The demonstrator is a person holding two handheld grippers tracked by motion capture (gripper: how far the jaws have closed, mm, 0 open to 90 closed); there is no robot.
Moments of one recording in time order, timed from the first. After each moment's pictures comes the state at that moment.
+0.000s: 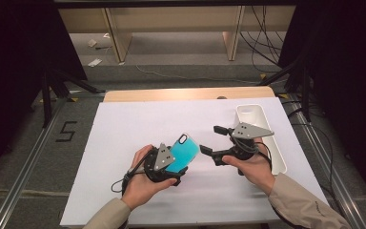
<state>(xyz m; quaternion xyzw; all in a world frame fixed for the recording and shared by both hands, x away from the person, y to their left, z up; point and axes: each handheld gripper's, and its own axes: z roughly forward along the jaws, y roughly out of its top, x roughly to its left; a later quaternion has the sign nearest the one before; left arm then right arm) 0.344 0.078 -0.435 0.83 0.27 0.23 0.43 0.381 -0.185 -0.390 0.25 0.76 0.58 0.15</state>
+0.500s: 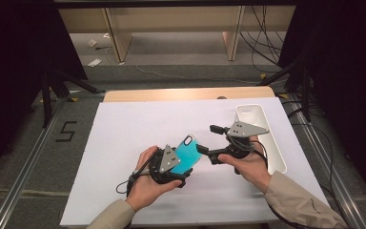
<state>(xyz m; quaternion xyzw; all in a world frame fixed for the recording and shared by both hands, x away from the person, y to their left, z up) 0.340 0.064 -0.436 0.83 0.26 0.23 0.43 0.385 -0.176 -0.391 0.25 0.76 0.58 0.14</state>
